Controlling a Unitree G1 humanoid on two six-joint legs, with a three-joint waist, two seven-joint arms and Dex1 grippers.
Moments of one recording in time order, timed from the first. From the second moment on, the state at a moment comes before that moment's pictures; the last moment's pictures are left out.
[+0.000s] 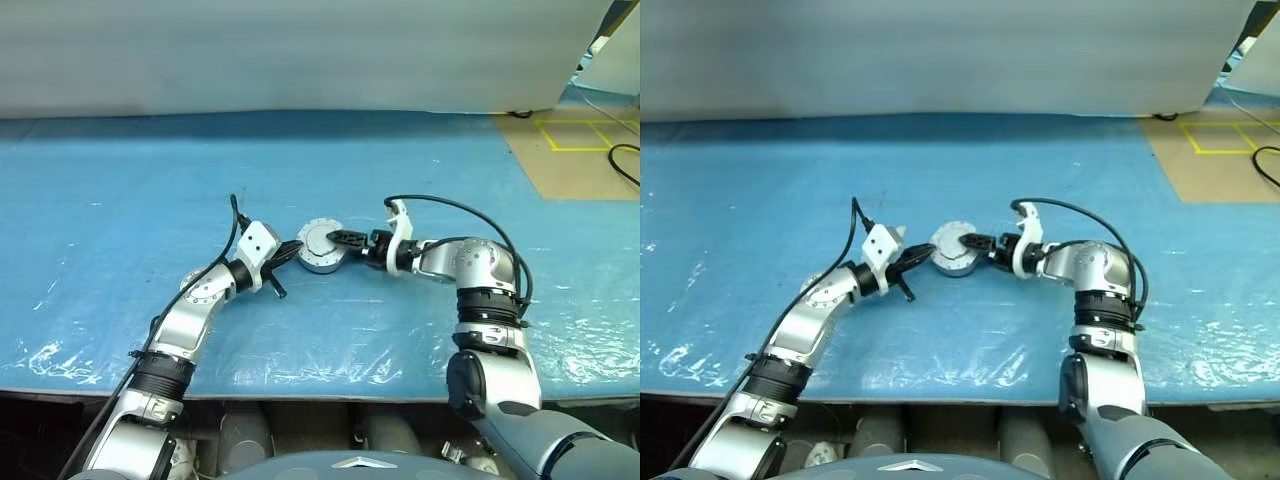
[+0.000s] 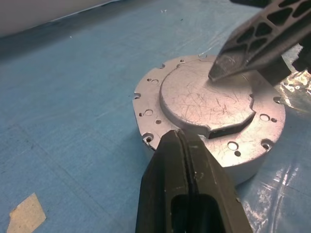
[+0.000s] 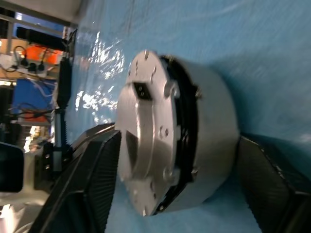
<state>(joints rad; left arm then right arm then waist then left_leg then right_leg) -0.32 0.31 -0.15 0.14 -0.12 0.06 -0.70 -0.69 -0.11 -0.40 0.33 0.60 1.41 0.43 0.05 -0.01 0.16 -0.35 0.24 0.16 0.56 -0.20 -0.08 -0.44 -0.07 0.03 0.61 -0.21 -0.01</state>
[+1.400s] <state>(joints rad) -0.18 0.17 0.20 -0.05 -0.66 0.46 -0.57 -0.73 0.07 -0.63 0.32 0.79 1.30 0.29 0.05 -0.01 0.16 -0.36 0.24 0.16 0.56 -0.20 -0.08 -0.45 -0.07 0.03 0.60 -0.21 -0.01</state>
